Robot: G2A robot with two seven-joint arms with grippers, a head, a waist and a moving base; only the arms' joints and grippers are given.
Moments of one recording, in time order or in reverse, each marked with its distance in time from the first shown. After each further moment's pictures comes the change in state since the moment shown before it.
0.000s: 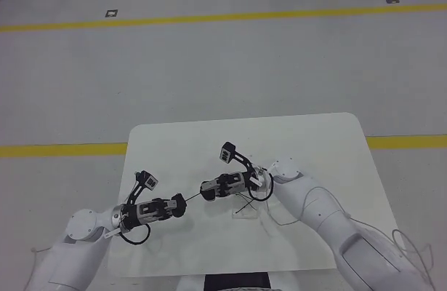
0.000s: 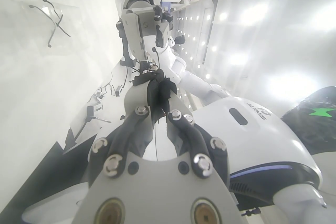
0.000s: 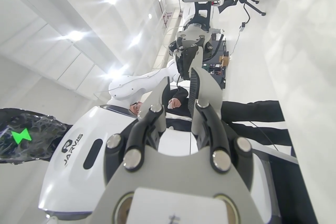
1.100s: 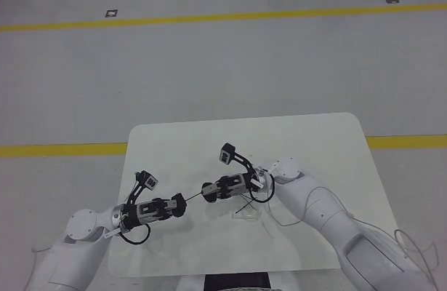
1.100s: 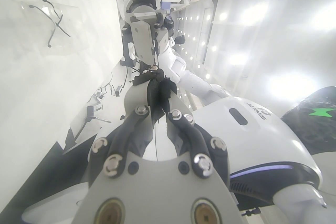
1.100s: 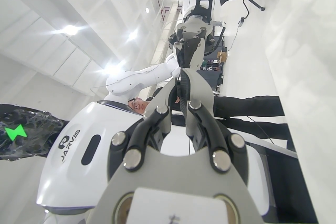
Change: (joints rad) left arm 0.000 0.000 0.000 0.000 0.000 0.000 0.000; right arm 0.003 0.029 -0.033 -0.045 0.014 0.000 0.000
